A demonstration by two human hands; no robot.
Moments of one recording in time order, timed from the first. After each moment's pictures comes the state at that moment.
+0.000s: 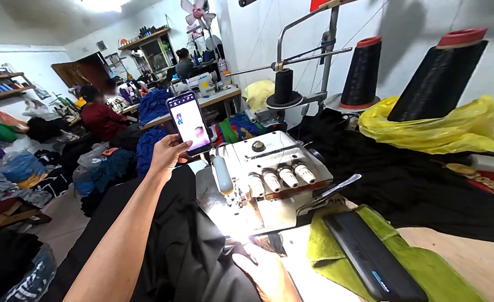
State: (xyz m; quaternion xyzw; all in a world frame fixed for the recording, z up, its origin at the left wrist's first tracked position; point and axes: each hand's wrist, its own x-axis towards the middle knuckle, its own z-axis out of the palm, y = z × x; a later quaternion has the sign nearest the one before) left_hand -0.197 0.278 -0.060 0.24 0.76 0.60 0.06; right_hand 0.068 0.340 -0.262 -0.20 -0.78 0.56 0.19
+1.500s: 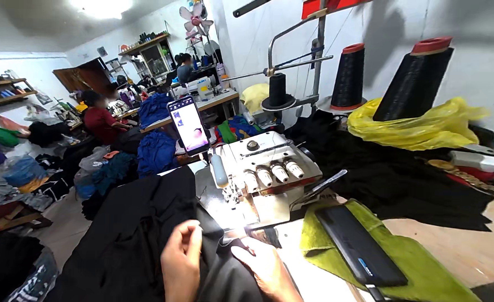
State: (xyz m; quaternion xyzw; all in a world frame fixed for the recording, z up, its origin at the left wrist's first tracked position) left_hand -0.019 0.187 -0.180 0.24 0.79 0.55 -0.11; right_hand 0.068 0.342 -0.272 -0.19 -0.75 0.60 0.20
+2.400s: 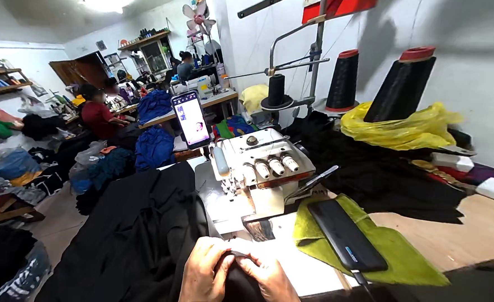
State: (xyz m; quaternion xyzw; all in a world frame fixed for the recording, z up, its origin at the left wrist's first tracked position) left_hand -0.001 0.173 -0.222 0.51 0.76 0.37 -0.13; right_hand 0.100 0.320 -0.271 -0.07 -0.64 0.72 0.26
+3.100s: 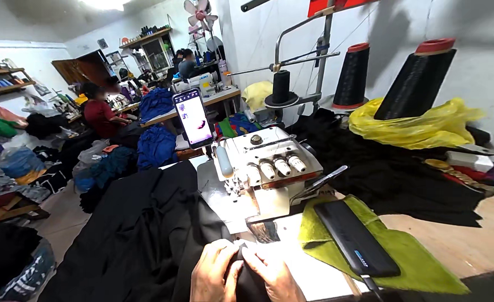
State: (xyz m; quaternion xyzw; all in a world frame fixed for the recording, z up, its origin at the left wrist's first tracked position) left_hand 0.014 0.181 -0.230 0.48 0.79 0.36 -0.14; right_hand 0.098 0.321 -0.270 -0.13 -0.64 0.71 0.26
